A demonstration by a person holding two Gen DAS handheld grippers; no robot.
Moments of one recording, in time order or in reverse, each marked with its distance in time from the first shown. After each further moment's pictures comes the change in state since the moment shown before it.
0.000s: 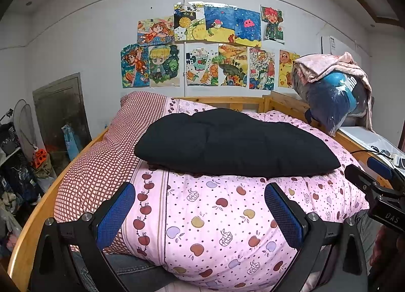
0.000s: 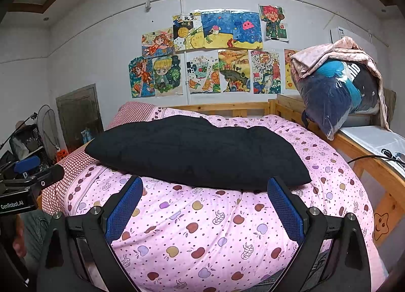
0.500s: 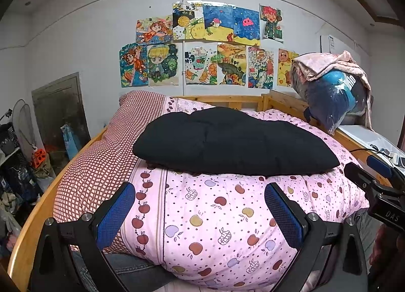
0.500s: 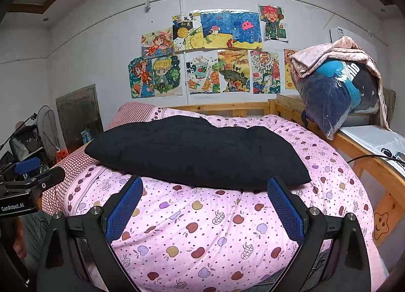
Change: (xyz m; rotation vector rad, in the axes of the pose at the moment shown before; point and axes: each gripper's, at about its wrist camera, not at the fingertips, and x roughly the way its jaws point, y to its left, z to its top) left arm 0.001 -0.002 -0.001 0.002 0.002 -0.002; right arm 0.000 -0.001 0.000 0.000 -0.002 0.001
